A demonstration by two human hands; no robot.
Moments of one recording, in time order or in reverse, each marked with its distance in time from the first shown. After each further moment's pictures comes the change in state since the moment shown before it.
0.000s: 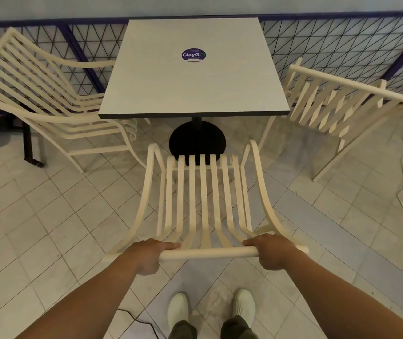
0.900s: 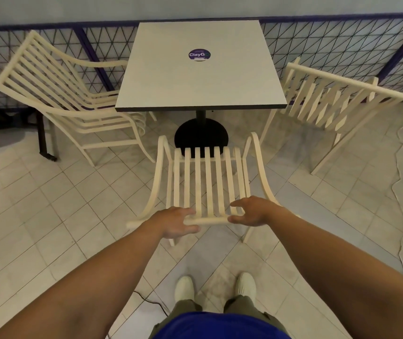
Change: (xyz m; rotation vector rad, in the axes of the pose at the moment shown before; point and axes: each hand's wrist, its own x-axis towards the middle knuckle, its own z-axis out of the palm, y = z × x) left_hand -0.053 0.038 -0.018 -0.125 0.138 0.064; right_hand -0.044 -0.062 -0.052 0.084 0.063 -0.061
